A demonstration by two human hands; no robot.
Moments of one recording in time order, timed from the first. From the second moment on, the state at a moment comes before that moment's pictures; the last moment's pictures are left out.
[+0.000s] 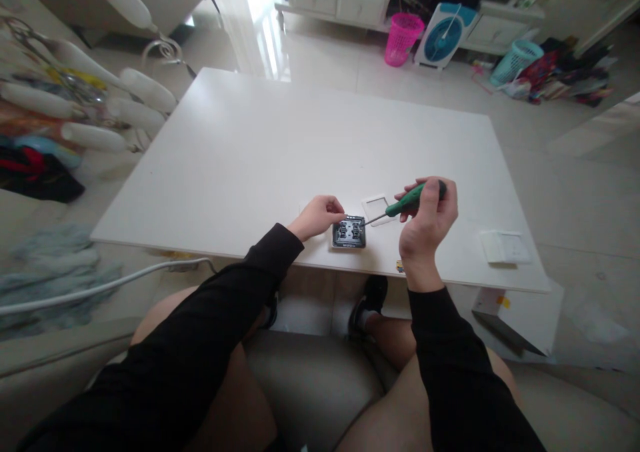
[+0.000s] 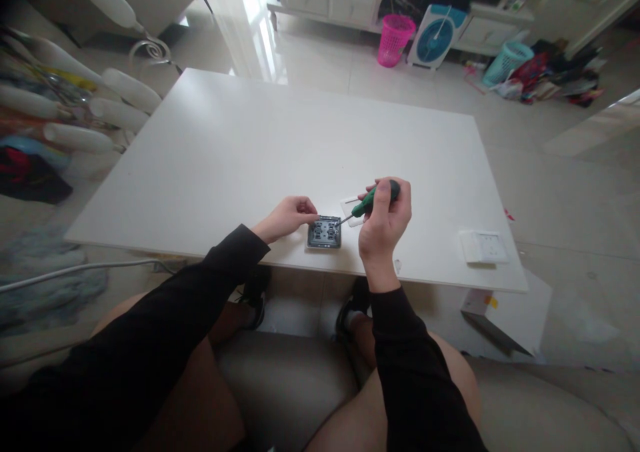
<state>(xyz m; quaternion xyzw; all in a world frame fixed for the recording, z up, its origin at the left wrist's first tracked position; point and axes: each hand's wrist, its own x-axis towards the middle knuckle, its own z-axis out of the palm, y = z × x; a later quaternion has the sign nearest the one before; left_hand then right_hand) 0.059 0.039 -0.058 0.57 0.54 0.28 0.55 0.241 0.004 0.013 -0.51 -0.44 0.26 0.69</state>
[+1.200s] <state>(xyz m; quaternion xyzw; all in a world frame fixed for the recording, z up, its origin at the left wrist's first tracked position) 0.063 0.033 -0.060 0.54 0.47 0.30 0.64 0.238 0.002 0.010 -0.45 -0.45 0.28 0.72</state>
